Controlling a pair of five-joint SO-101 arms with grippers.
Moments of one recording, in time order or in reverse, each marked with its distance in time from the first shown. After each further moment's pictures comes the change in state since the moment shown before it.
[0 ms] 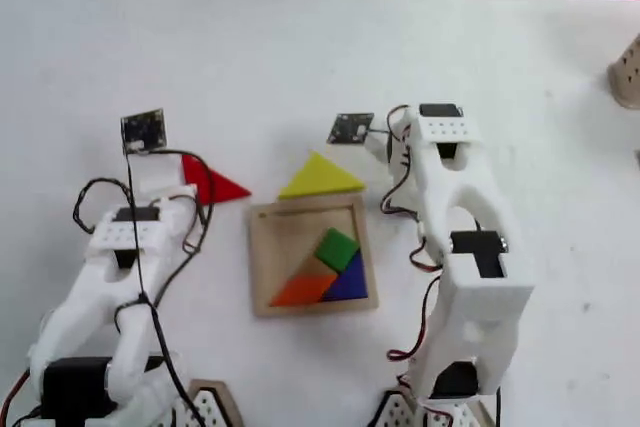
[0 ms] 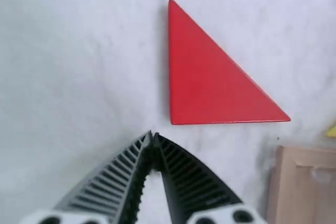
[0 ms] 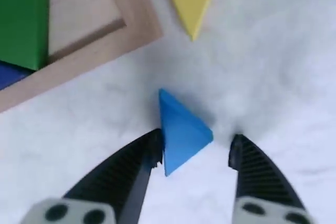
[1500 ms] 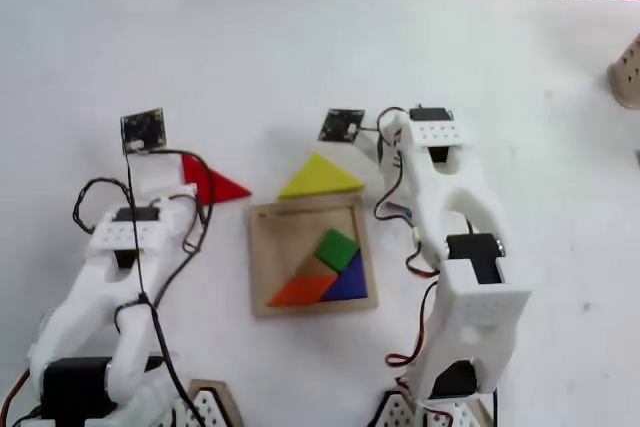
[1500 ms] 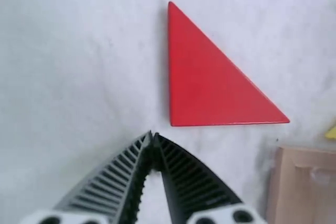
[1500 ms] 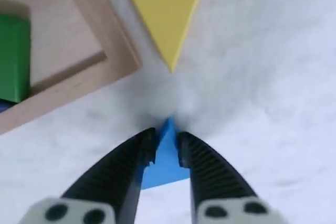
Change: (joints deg) left arm 0.0 0.0 0.0 -0.4 0.0; right arm -2.5 -2.3 3.4 -6.2 -2.3
